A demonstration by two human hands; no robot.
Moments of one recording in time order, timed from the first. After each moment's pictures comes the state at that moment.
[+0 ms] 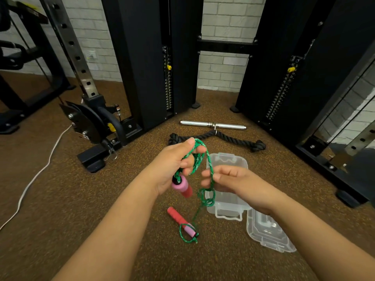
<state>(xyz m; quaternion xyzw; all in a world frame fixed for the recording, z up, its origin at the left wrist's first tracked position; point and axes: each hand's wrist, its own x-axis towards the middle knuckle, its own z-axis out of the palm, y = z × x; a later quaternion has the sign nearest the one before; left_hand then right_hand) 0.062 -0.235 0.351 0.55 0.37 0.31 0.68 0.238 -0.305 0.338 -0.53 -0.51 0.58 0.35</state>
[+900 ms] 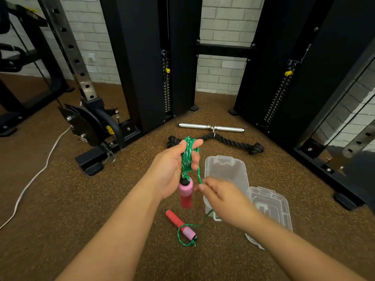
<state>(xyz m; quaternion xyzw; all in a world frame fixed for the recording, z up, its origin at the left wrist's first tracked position) 0.071 -0.236 0.347 0.43 0.32 0.38 0.75 0.214 -0.309 0.311 -0.62 -0.70 0.26 0.24</state>
